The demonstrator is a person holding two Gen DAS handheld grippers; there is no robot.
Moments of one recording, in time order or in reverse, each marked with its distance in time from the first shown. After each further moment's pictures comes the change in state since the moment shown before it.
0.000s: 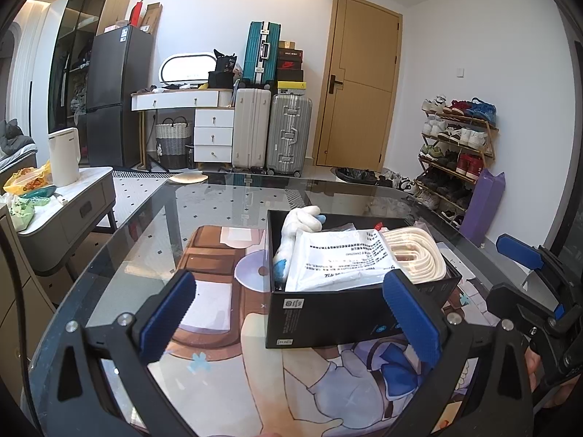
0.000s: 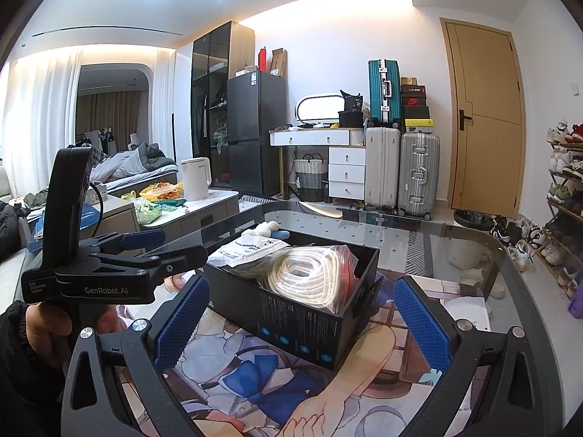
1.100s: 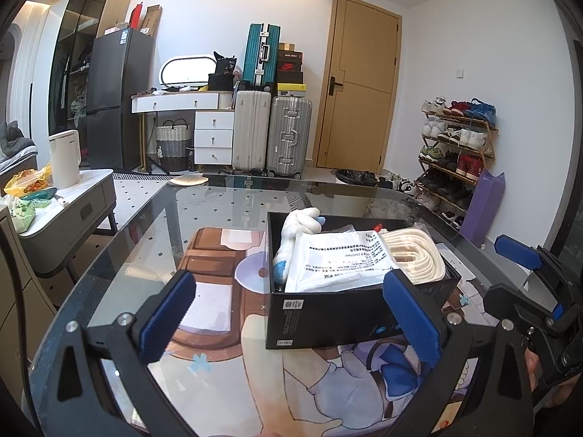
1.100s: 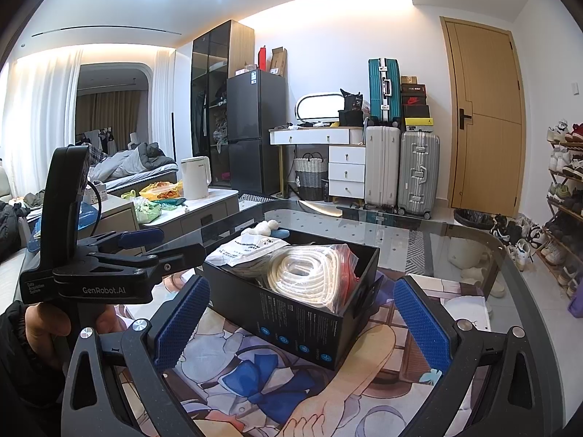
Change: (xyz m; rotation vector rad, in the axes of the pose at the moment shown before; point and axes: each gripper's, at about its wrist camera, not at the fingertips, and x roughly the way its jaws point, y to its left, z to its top) left arm -0.003 -0.003 0.005 0.006 -0.008 0.002; right arm 0.000 -0.002 -0.001 0.002 -0.001 0.001
